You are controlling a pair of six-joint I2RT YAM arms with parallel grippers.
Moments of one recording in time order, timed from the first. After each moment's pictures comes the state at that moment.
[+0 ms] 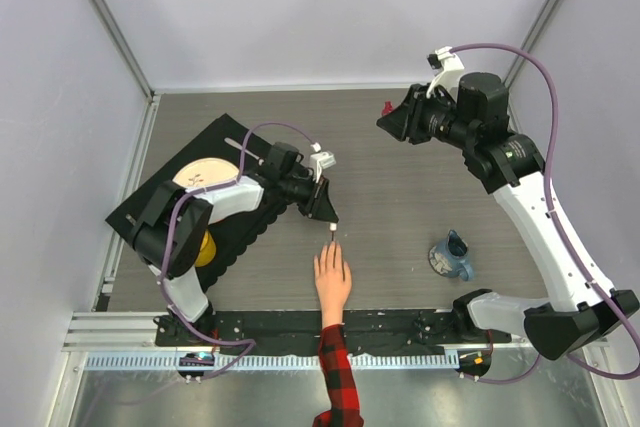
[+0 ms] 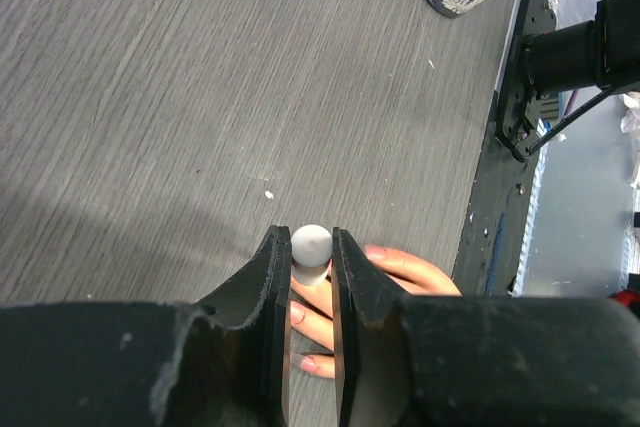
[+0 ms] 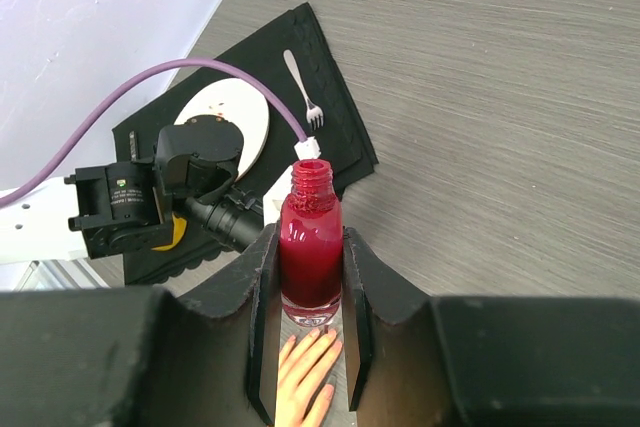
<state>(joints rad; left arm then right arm) -0.56 1.76 0.98 -0.01 0.86 -0.13 0.36 1.21 1.47 -0.56 -0.32 0.32</state>
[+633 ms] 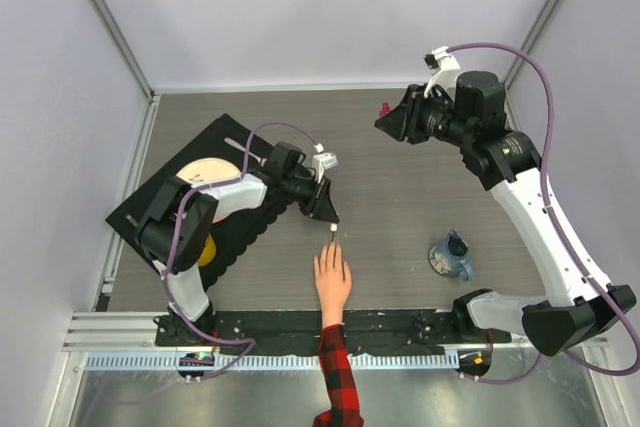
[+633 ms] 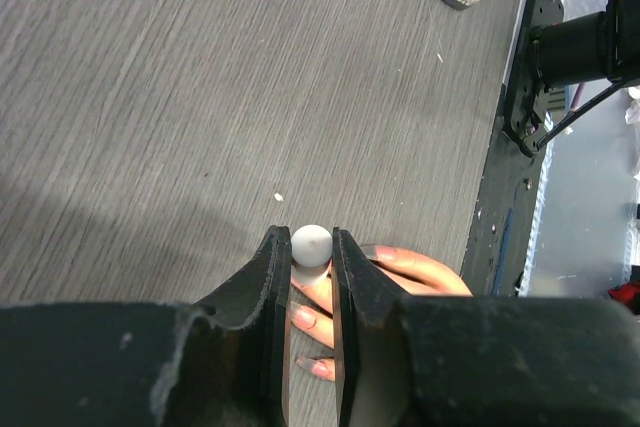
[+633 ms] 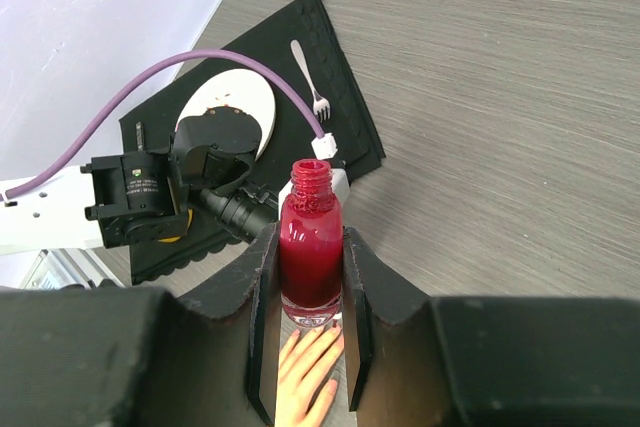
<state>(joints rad) -0.56 1.80 1.02 -0.03 0.88 -0.10 0.35 1.24 1.47 -0.56 -0.36 0.32</state>
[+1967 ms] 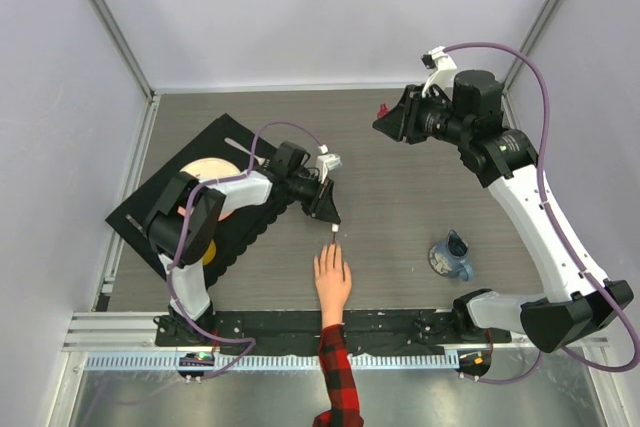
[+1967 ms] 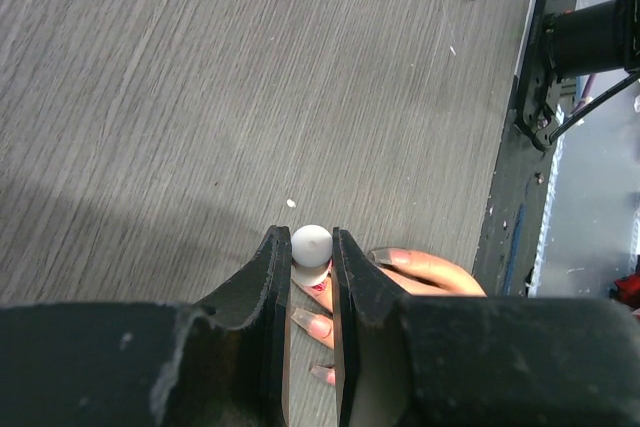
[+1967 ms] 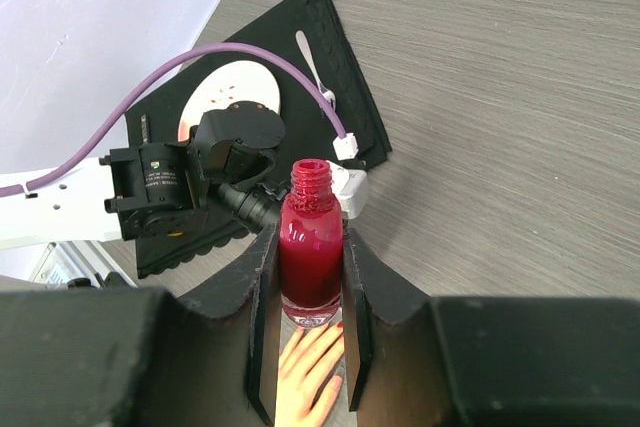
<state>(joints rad) -0.57 1.86 1.06 -0.07 0.88 -0.06 0.34 1.25 1.47 -0.55 -0.38 0.33</state>
